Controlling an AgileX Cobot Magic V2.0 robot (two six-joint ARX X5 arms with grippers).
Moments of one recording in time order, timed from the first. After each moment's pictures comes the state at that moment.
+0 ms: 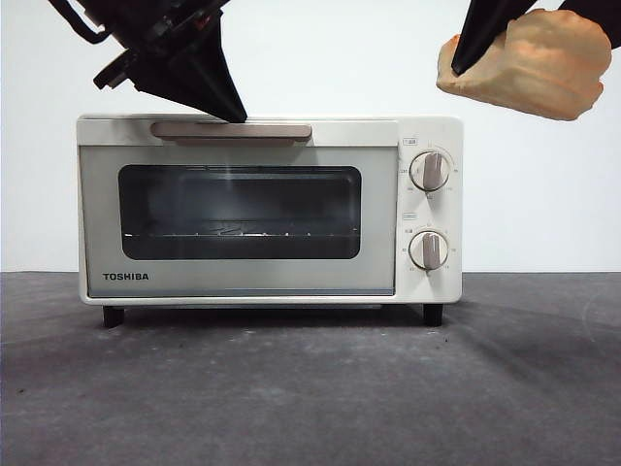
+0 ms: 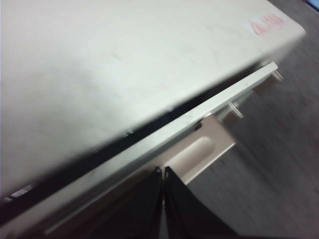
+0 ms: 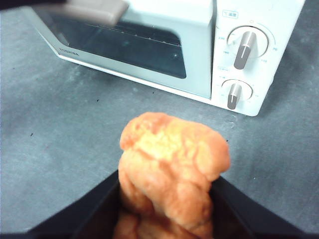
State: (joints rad) left arm -0.52 1.38 1.13 -0.37 0.22 -0.07; right arm 0.78 0.89 0.83 -0.57 0.13 0.35
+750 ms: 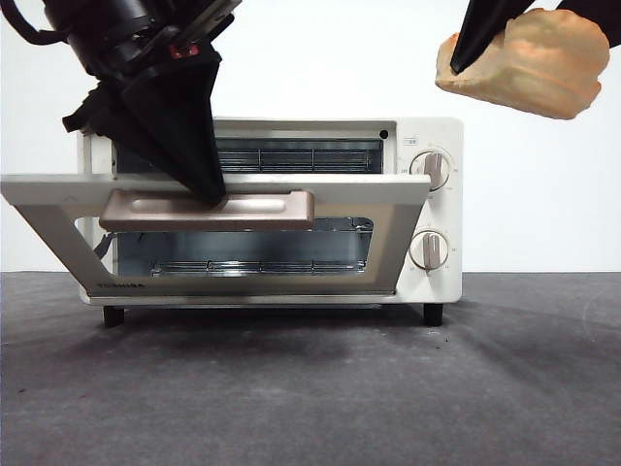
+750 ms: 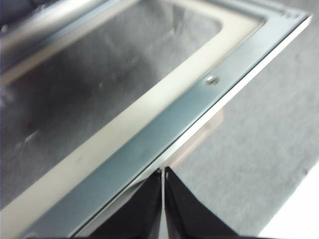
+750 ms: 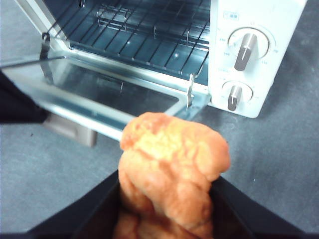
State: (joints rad) left arm -0.65 1.39 1.11 -0.74 0.22 -0.07; right arm 0.78 0.89 0.83 -0.56 0.13 0.34
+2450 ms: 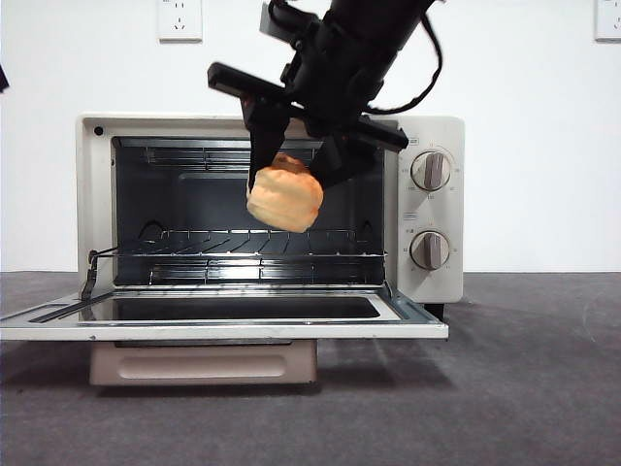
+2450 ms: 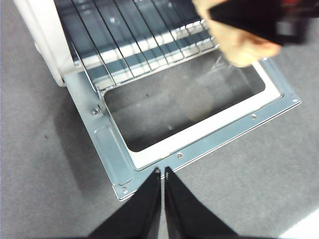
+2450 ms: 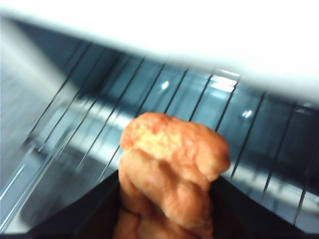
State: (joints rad) left arm -0.39 0.82 0.91 -0.89 0.17 -0.05; right arm 0.77 1.69 1.22 -0.20 0.07 0.38
